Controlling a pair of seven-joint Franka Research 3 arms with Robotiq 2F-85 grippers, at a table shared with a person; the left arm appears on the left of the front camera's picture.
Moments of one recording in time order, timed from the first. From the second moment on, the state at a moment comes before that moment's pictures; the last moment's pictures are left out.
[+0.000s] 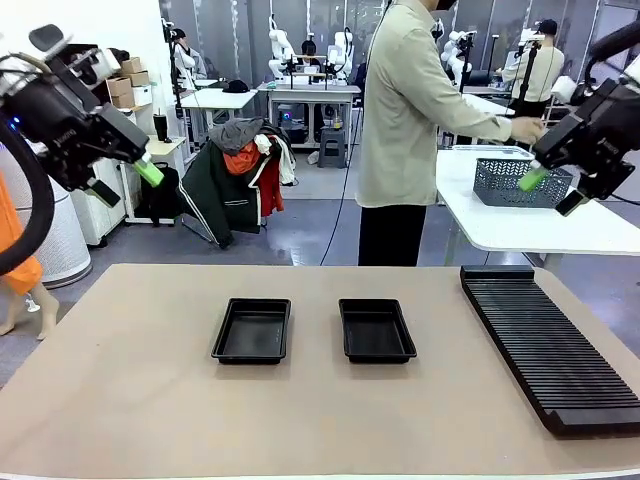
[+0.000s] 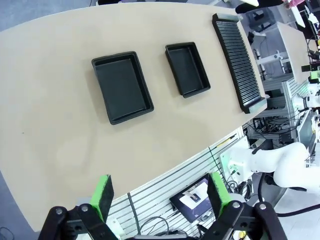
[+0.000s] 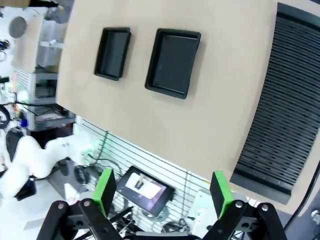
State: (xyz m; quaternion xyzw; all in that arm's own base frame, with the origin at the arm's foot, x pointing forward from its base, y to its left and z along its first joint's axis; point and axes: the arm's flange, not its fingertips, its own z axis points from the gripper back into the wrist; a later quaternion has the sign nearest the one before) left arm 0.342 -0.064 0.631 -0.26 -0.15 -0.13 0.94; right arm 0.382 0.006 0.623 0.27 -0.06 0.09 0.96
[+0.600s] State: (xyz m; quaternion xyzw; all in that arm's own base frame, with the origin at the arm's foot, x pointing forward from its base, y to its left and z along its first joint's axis) left arm 0.374 -0.039 0.677 -0.28 -0.12 -0.05 0.95; right arm 0.388 -0.034 0.652 0.31 -0.07 0.03 0.95
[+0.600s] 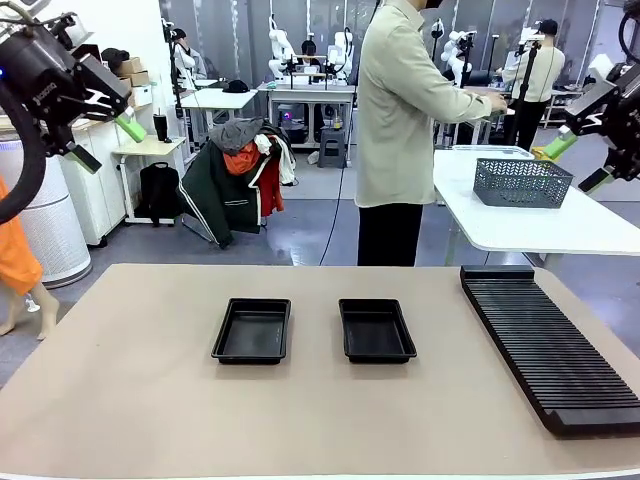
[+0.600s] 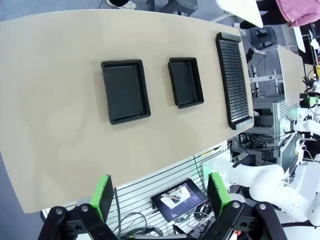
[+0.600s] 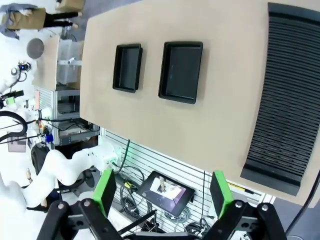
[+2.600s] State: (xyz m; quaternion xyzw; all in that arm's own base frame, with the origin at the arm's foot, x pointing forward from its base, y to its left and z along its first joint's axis) left arm 0.370 -0.035 0.721 -0.28 -0.13 -0.03 0.95; right arm 0.385 -0.066 0.700 0.33 -0.12 -0.02 0.94
